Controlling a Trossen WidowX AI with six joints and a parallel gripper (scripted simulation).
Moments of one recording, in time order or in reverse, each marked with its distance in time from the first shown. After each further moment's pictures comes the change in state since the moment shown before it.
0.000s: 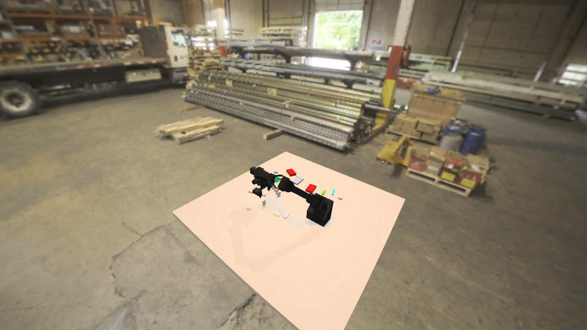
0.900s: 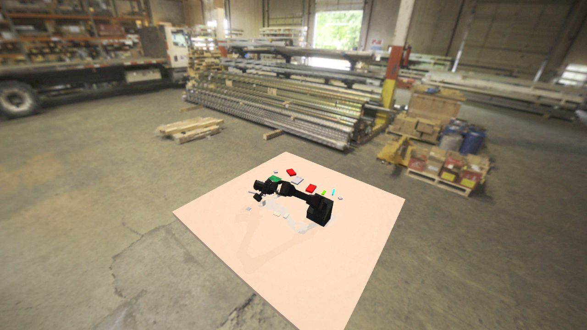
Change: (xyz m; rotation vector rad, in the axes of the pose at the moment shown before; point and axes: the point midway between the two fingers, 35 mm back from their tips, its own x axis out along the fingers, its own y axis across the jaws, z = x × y) arm 0.047 -0.022 0.047 -0.122 -0.685 -0.283
